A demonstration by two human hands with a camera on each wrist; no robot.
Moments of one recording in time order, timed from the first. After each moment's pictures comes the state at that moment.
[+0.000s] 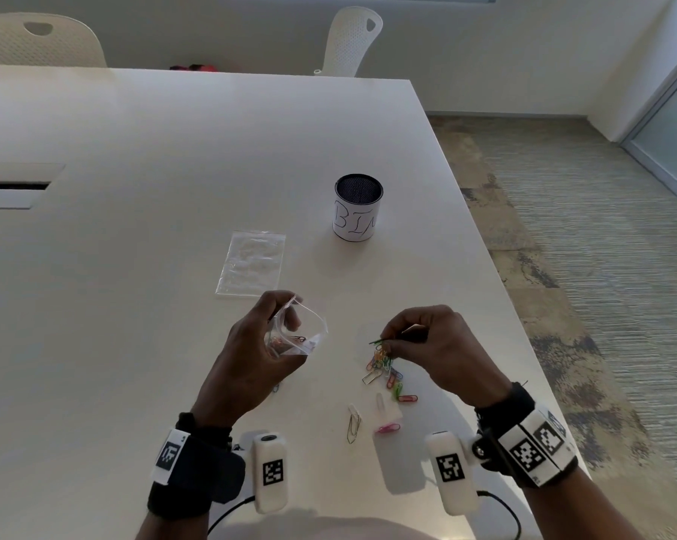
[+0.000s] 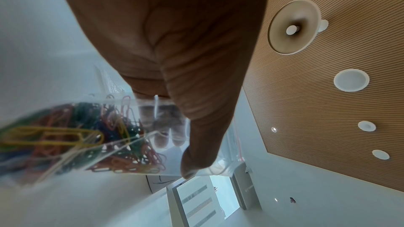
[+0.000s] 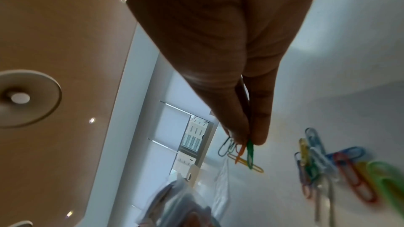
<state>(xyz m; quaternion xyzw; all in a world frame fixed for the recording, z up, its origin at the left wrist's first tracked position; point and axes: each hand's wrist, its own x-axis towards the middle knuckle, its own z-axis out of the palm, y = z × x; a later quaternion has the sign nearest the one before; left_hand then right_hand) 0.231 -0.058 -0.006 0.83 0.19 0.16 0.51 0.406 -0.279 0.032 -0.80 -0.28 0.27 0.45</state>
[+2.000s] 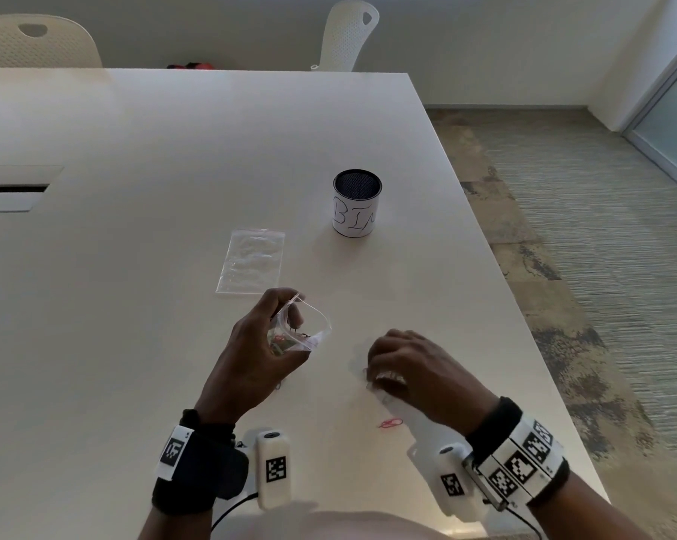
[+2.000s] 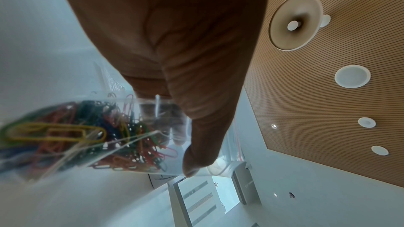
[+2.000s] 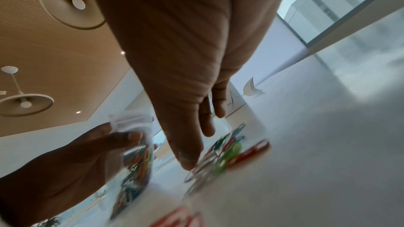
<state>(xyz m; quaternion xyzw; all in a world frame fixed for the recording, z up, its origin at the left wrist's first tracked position) 0.232 -0.056 -0.009 0.83 0.19 0.15 0.50 0.389 -0.285 0.002 -0.77 -0.61 0.13 0.17</state>
